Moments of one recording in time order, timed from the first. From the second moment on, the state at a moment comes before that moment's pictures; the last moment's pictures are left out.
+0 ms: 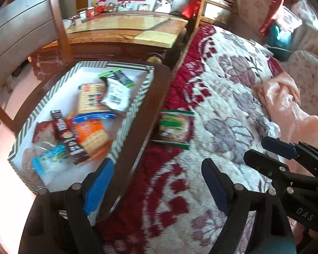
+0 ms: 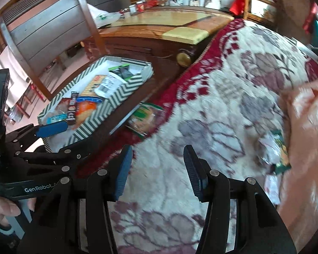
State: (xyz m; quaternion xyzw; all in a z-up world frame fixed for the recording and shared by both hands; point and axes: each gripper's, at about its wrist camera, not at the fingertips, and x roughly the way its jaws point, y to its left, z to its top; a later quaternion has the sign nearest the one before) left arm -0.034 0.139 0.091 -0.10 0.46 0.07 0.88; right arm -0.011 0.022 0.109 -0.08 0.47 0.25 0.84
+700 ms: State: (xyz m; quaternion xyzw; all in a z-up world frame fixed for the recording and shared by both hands) left arm -0.010 0.052 0.072 -0.04 0.49 0.00 0.87; right arm -0.014 -0.092 0.086 -0.04 0.50 0.17 0.85
